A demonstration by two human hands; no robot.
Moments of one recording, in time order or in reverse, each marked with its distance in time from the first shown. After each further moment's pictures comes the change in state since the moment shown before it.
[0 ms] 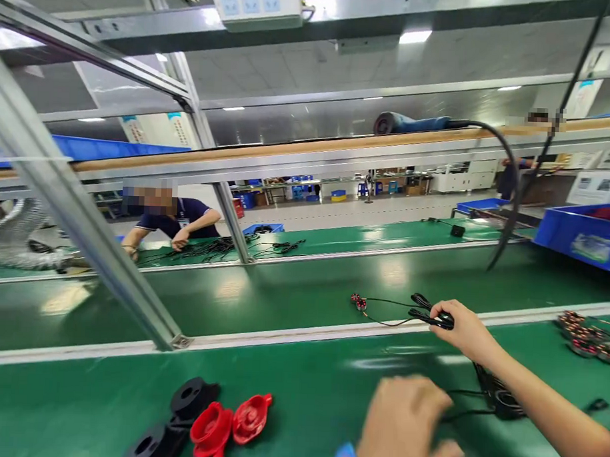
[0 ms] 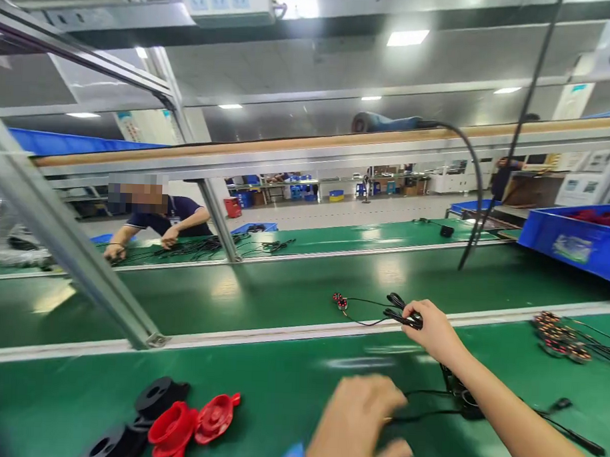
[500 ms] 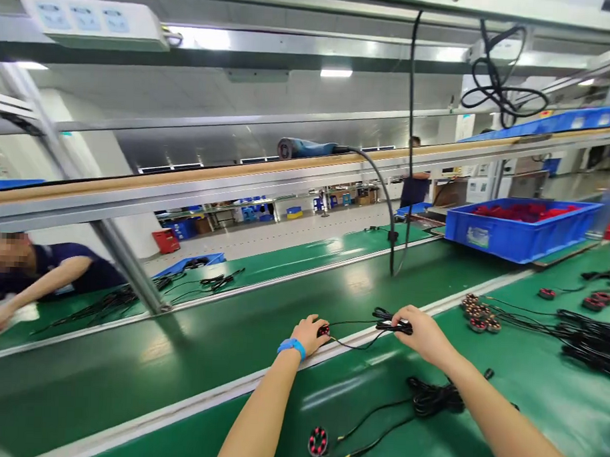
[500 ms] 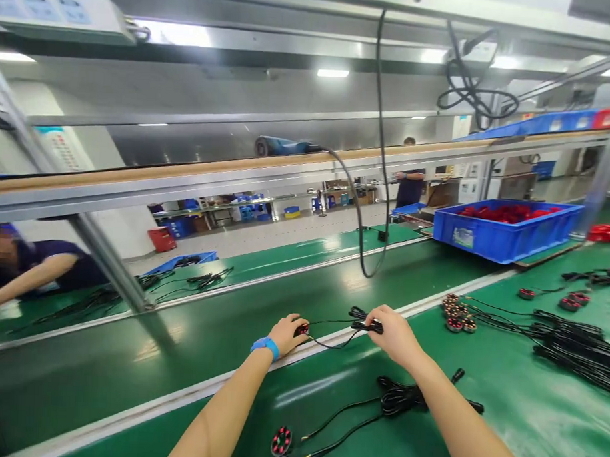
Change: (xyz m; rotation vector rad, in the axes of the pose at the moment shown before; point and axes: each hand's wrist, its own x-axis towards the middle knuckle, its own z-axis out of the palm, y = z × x) left_hand 0.154 -0.189 0.027 0.167 -0.293 -0.464; right_hand -0.026 0.063 -0.048 -0.047 0.043 0.064
